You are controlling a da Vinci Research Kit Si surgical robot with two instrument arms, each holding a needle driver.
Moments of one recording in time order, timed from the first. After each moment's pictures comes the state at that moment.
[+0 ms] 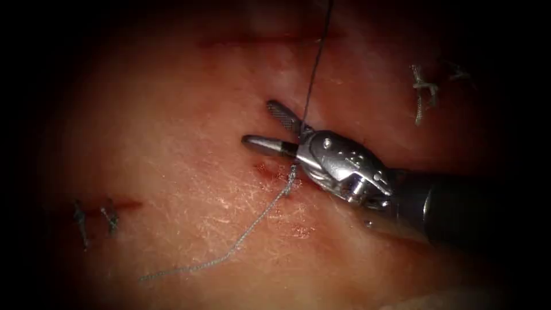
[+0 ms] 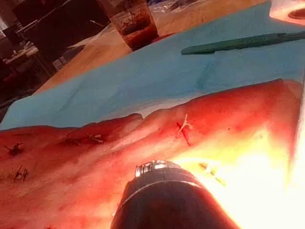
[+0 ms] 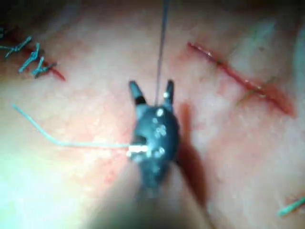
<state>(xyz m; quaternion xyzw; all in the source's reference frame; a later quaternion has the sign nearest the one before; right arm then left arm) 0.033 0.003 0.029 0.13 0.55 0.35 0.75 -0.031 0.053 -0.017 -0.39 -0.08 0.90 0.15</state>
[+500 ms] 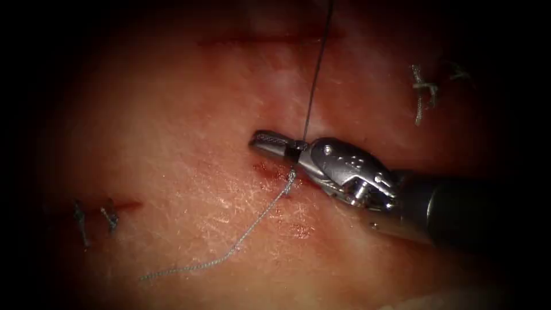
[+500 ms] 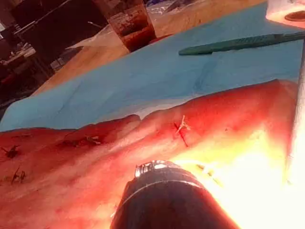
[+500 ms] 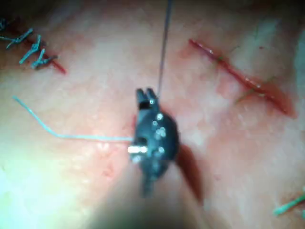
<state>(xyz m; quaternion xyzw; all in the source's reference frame) 0.032 0.003 0.028 0.12 0.57 0.31 0.75 -0.031 0.053 -0.017 -0.39 -0.07 0.91 0.14</state>
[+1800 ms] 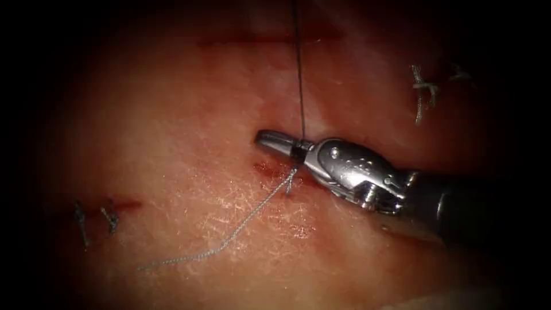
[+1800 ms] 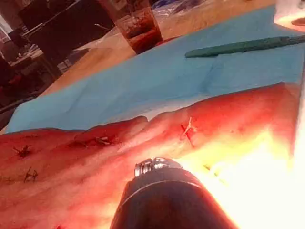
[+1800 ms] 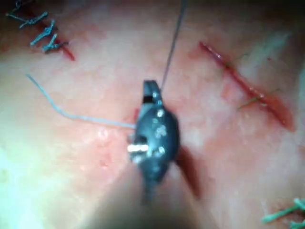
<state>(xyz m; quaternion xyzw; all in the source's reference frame) 0.033 0.003 0.028 0.09 0.58 0.28 0.76 -0.029 0.054 -0.020 -0.41 -0.04 0.90 0.16</state>
